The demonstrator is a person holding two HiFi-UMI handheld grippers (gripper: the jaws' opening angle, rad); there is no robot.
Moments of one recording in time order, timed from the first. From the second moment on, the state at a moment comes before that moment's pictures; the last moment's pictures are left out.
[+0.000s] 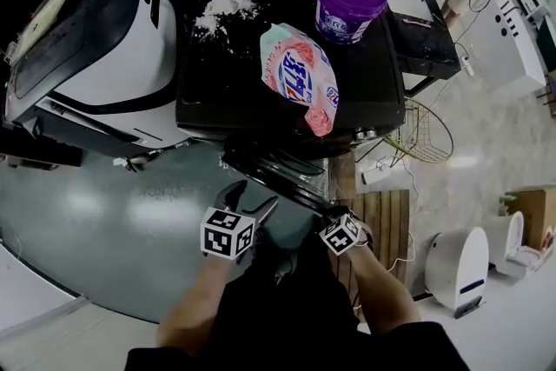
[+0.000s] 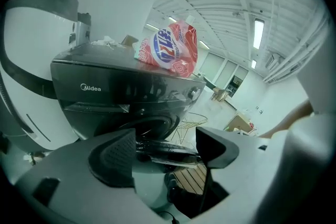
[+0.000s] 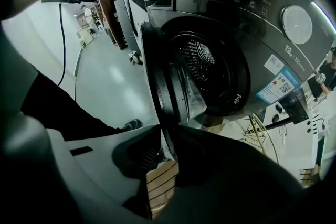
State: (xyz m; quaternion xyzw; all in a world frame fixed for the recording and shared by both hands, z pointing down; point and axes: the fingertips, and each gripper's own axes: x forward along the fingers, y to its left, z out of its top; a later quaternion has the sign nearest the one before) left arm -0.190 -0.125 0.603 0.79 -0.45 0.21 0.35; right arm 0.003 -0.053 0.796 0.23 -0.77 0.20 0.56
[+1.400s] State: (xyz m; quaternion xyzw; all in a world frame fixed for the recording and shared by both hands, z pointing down) left arm -0.275 -0.048 0.495 0.80 -0.51 0.13 0.29; right arm -0.078 -0.072 0.615 0.27 -0.87 0.20 0.37
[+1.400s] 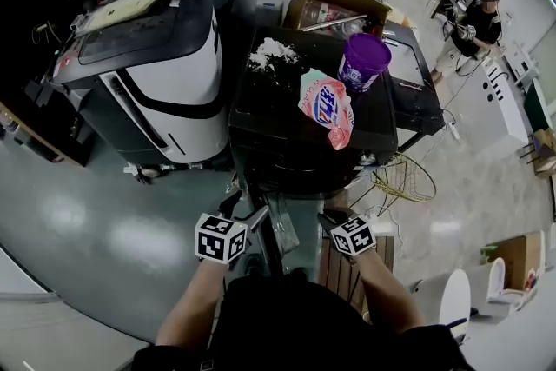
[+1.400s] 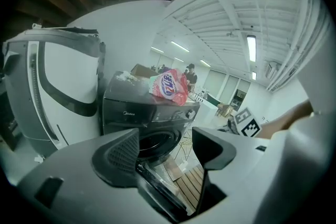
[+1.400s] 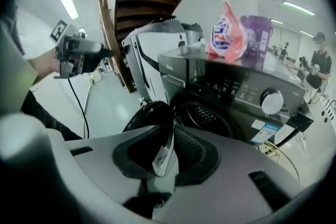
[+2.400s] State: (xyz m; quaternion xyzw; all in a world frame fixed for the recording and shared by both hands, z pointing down) left arm -0.211 -0.078 0.383 0.82 -0.52 0.14 0.16; right arm -0.023 -0.121 0.345 0.33 -0.94 0.07 0.08
